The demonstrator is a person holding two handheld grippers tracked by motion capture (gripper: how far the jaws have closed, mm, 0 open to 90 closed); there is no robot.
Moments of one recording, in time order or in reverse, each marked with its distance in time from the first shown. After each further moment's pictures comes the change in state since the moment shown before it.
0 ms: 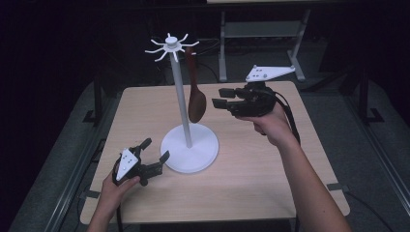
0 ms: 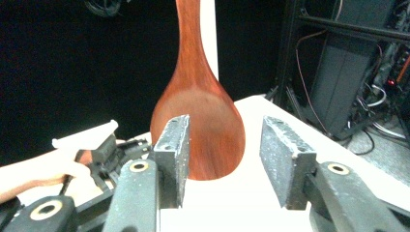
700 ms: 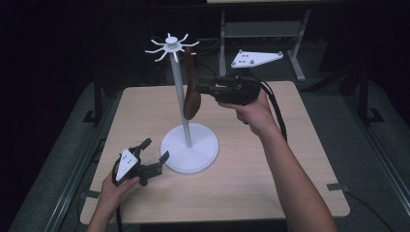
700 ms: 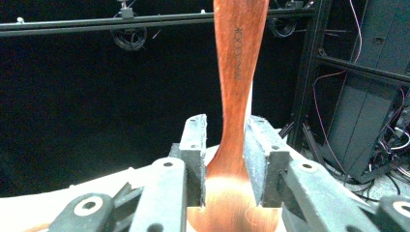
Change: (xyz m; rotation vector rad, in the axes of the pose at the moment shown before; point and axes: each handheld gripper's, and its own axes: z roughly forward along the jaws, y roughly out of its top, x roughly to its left) left arm 0.000 0.000 -0.001 0.005 0.000 0.005; right arm 0.016 0.040 0.023 -0.117 0.081 -0.044
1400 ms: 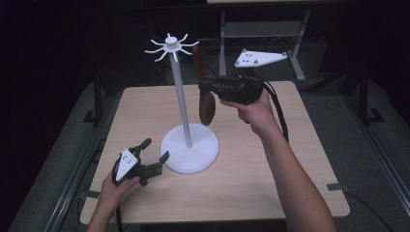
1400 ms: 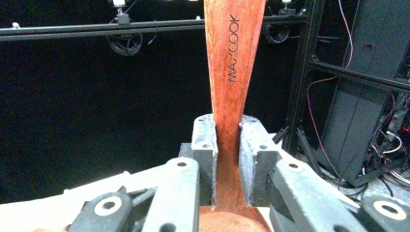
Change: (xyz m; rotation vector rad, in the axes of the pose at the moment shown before) left arm -0.001 0.000 0.000 -0.003 -0.002 -0.006; right arm -0.002 0.000 -0.004 -0.024 -0.018 -0.005
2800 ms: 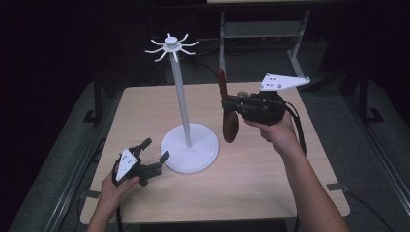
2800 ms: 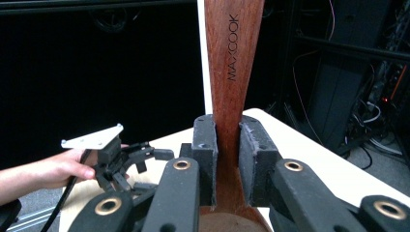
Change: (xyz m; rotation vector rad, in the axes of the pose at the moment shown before) left arm 0.000 0.000 0.000 -0.002 0.001 -0.003; right arm -0.003 -0.048 -0.046 0.051 -0.060 0.027
